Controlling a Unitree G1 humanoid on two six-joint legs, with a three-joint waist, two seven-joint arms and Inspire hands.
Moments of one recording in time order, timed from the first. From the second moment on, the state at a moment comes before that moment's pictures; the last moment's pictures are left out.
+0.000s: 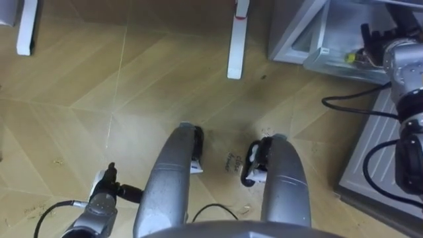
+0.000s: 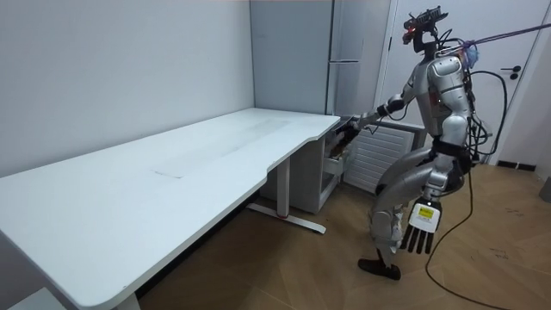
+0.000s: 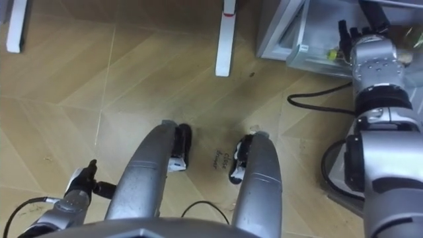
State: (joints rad) left arm 0.04 0.30 -0.30 1.01 -0.13 0.06 0.22; right arm -0.67 -0.51 0.00 1.01 1.53 -0.03 -0.40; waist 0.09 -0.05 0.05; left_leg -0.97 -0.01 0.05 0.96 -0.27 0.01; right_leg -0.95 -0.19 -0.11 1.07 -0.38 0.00
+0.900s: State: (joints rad) left arm 0.05 0.31 -0.27 1.03 -0.12 0.05 0.14; right arm -0.41 -0.52 0.01 1.10 1.39 -0.03 -0.17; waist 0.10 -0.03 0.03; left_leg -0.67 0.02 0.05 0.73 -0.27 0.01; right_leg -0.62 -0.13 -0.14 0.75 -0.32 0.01
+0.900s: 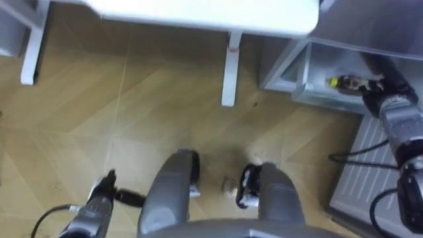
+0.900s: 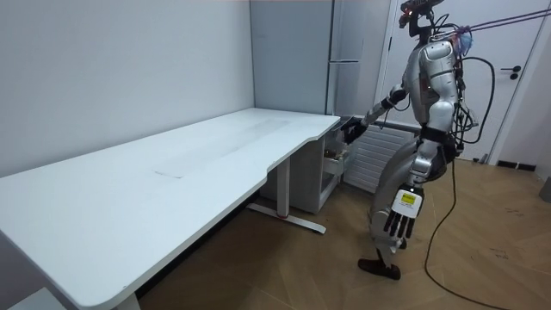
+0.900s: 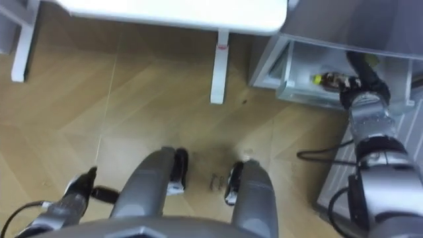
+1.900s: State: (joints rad) left arm 0.12 0.31 -0.16 1.12 -0.12 -0.05 0.13; right arm -0.18 -0.41 -0.07 1.23 1.39 -0.11 -0.15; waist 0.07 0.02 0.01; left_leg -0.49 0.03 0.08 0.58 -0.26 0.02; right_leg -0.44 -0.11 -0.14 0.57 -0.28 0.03
